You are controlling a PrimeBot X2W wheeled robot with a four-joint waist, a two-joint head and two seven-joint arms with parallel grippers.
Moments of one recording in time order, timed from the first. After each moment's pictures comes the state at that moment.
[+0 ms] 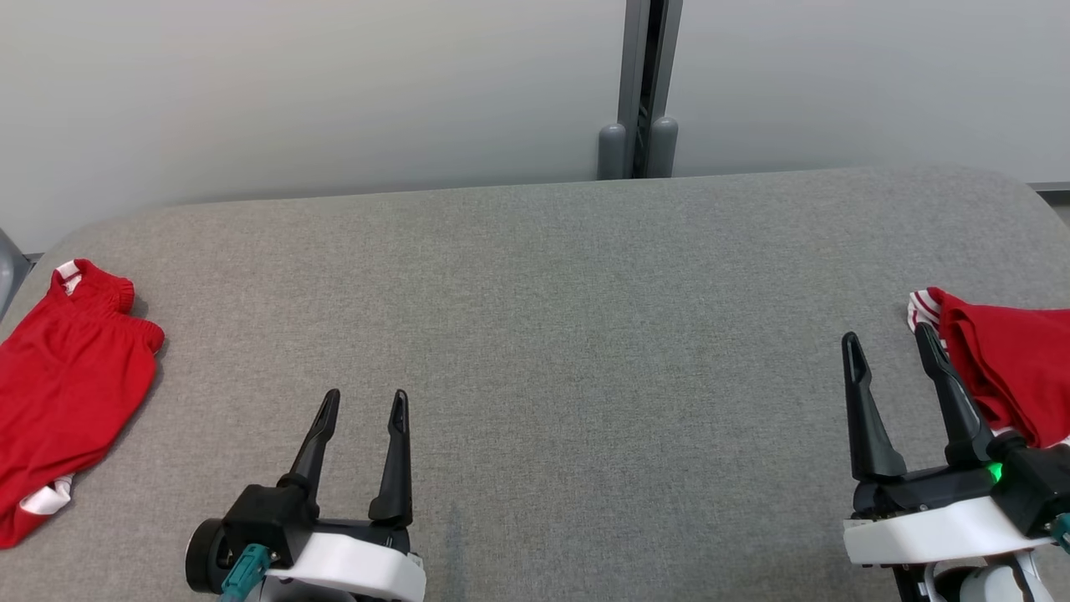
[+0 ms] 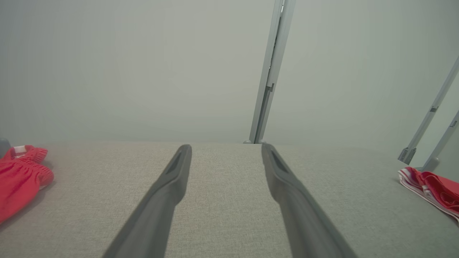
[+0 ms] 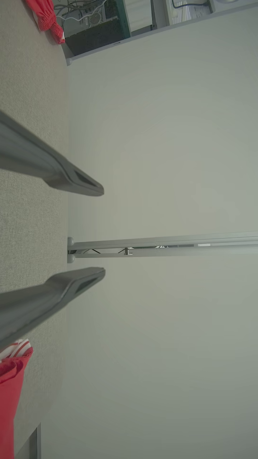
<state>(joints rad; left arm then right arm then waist) -0.03 0.05 -0.24 0.14 -0.28 0.09 -0.26 -0.05 -0.05 0.03 0.00 0.17 0.13 -0.26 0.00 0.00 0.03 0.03</state>
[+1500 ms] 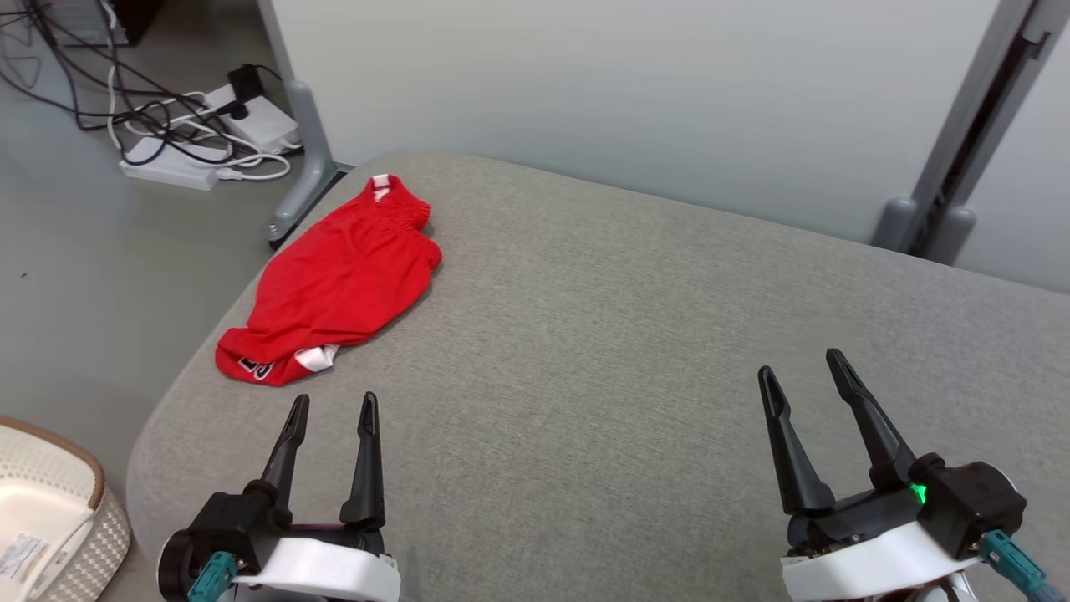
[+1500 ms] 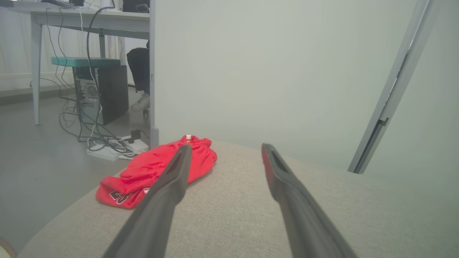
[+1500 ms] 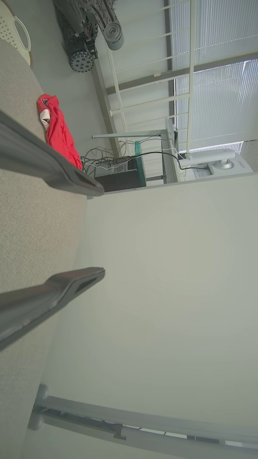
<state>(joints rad) 0.00 0.05 -0.17 0.13 -0.29 0.07 -0.26 -0.03 -0.05 0.18 0.00 0.19 0.13 -0.26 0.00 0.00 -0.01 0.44</state>
